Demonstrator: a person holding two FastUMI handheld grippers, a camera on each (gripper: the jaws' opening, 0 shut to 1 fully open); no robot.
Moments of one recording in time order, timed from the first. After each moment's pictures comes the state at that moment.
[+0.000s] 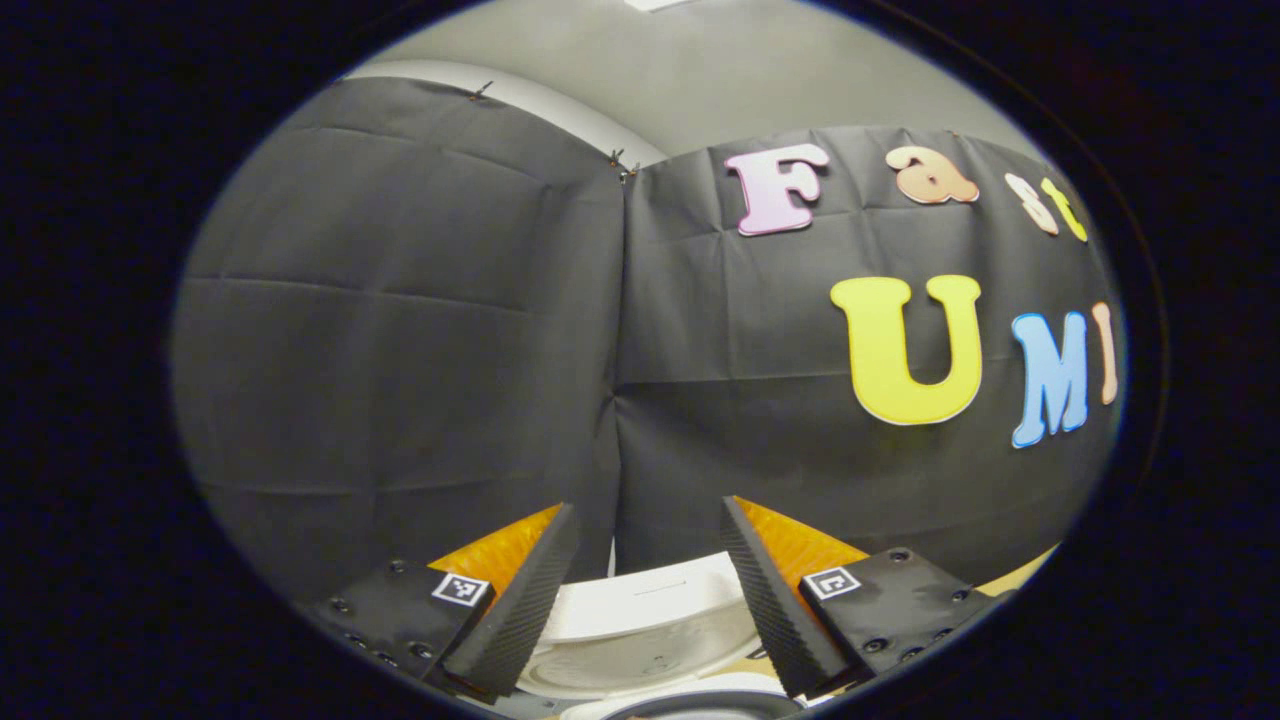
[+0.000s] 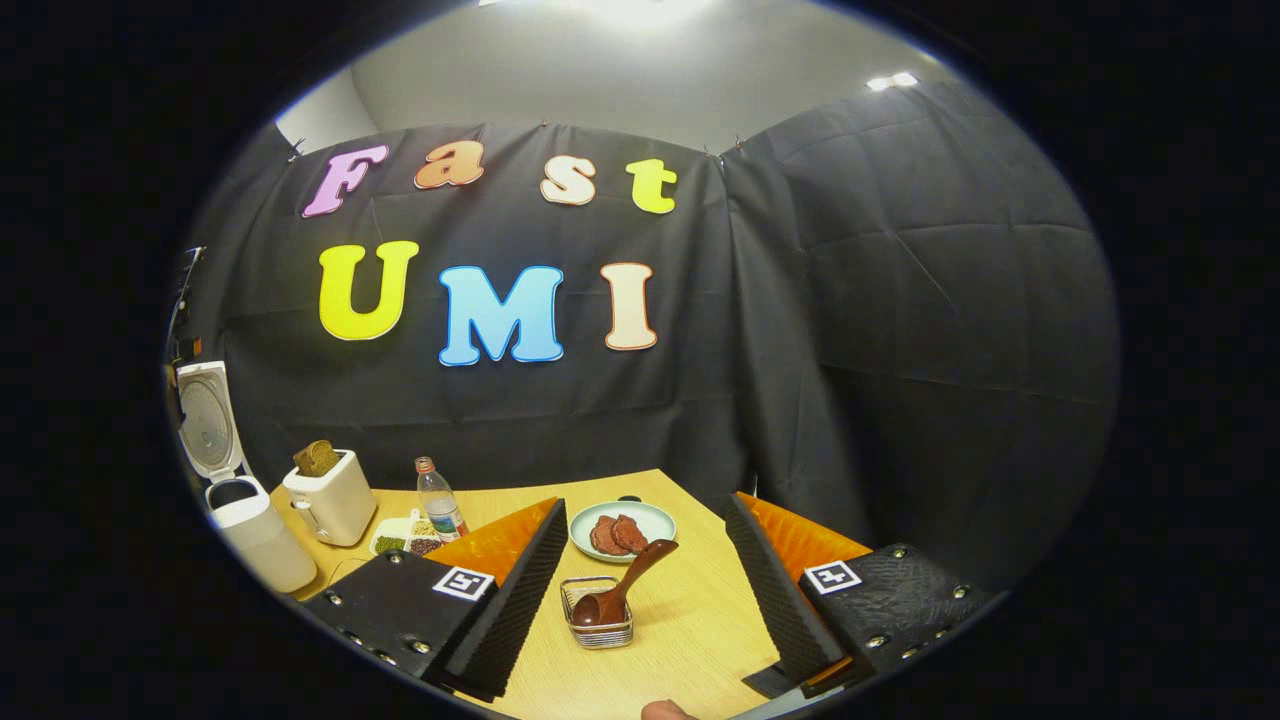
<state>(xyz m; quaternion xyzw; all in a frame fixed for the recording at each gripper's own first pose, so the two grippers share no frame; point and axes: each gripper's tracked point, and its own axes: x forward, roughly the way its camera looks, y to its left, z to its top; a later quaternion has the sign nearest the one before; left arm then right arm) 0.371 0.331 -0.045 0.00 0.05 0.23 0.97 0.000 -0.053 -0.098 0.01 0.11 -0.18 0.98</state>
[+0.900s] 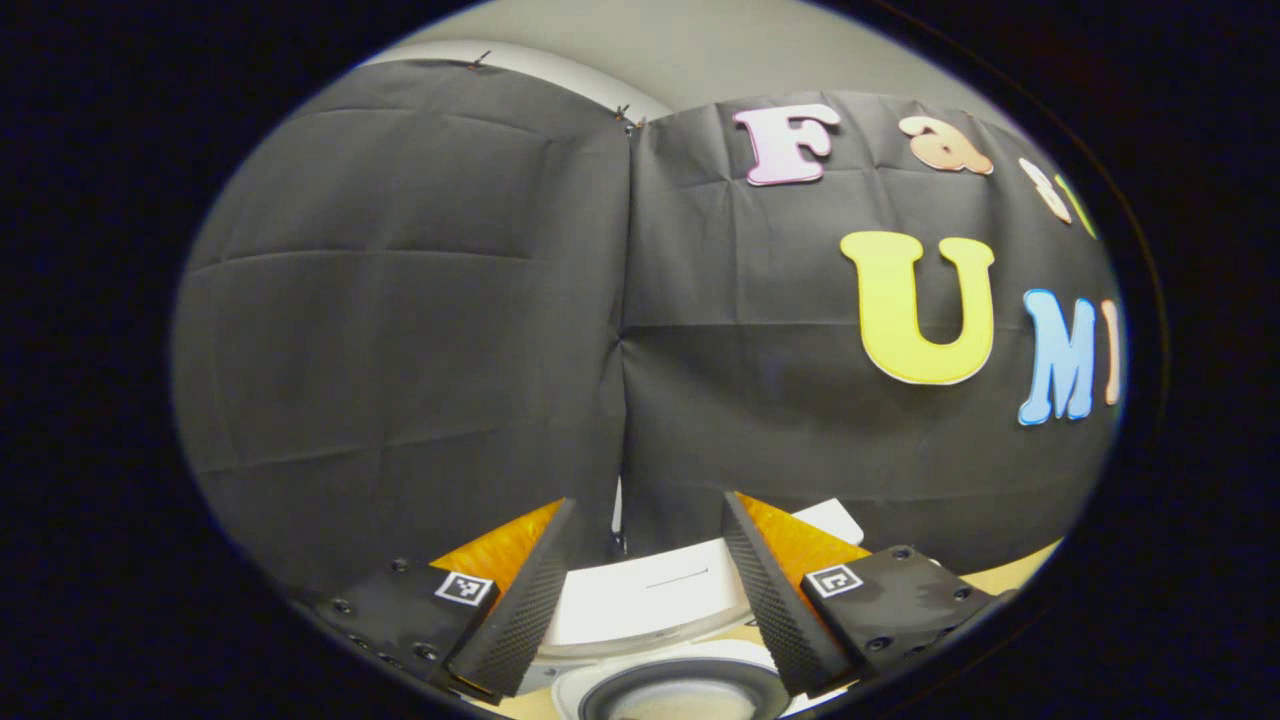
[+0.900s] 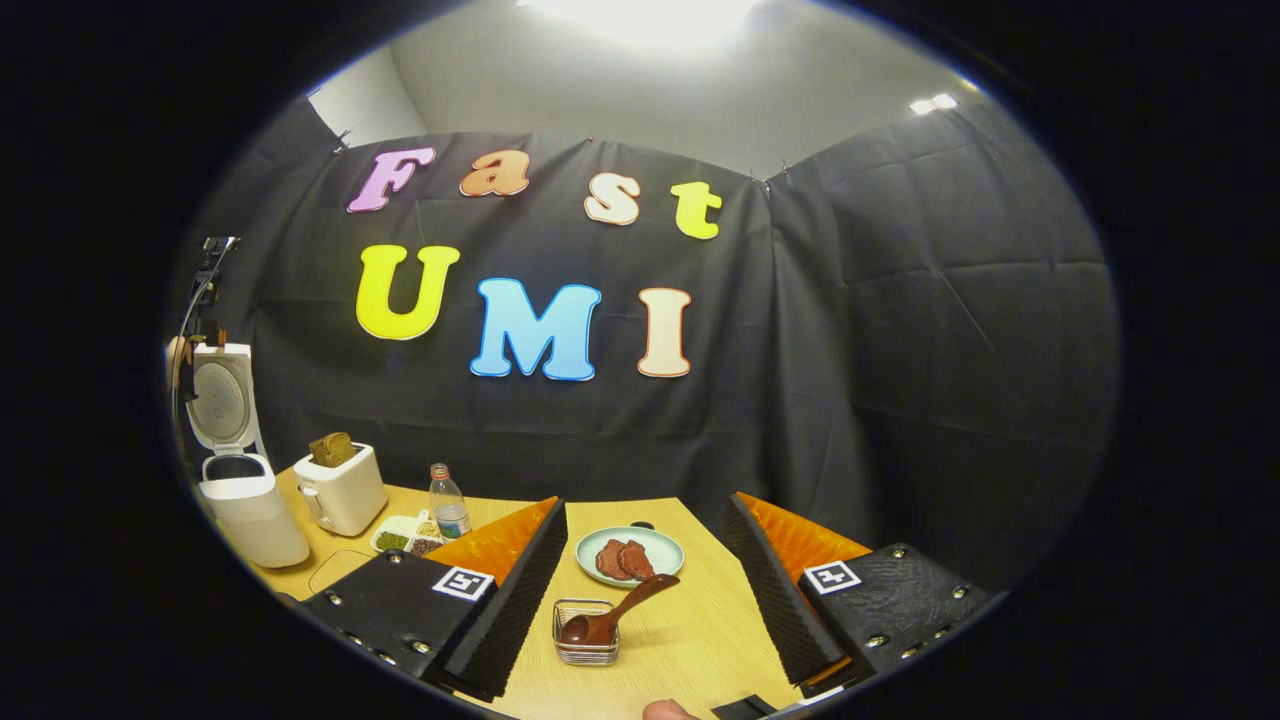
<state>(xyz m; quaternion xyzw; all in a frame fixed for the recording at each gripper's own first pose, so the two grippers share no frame) 0.354 0.305 -0.074 -0.02 0.12 0.23 0.96 0.022 -0.067 -0.072 -0.03 0.08 -0.11 0.99</state>
